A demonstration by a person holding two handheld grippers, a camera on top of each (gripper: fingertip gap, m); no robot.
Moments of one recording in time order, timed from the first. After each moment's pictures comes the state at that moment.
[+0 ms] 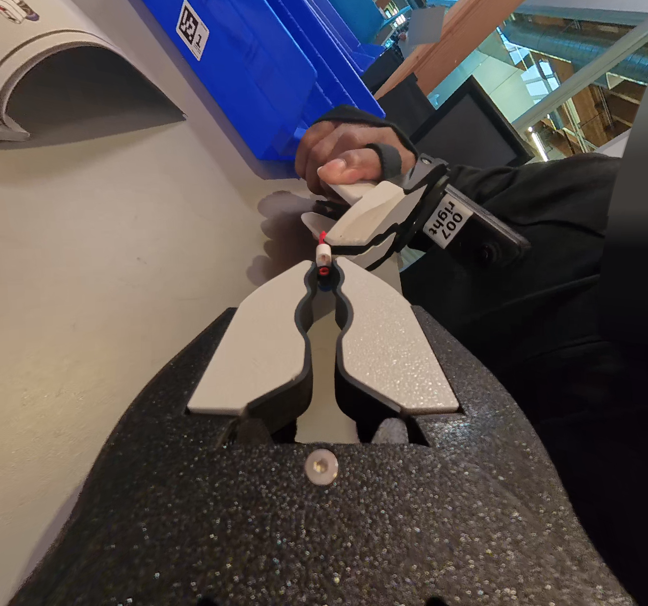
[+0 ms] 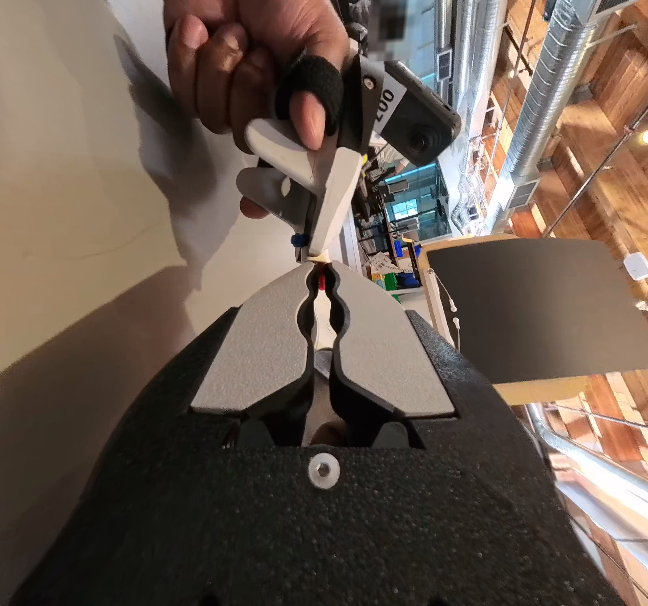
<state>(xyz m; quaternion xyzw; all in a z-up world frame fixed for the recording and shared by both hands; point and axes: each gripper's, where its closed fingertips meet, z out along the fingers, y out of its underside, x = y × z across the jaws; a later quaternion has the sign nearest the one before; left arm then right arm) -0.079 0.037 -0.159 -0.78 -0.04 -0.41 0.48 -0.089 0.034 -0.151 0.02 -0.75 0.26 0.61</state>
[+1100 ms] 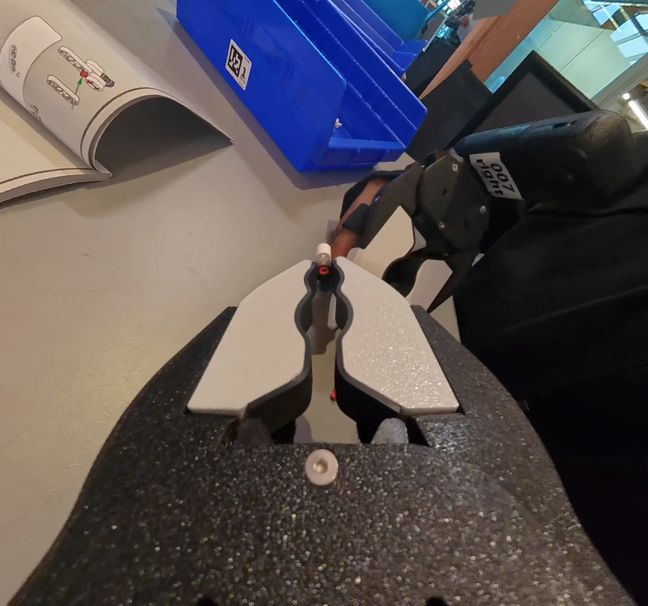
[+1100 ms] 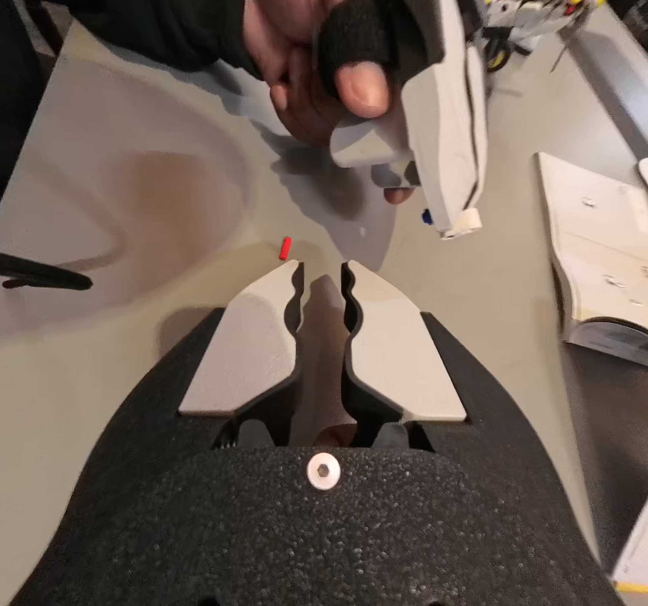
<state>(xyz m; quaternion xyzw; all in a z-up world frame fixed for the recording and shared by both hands) -0.093 0.038 -0.162 -0.80 -0.03 -0.31 0.51 -0.062 0.005 -0.206 -0.22 -0.86 0.40 0.23</state>
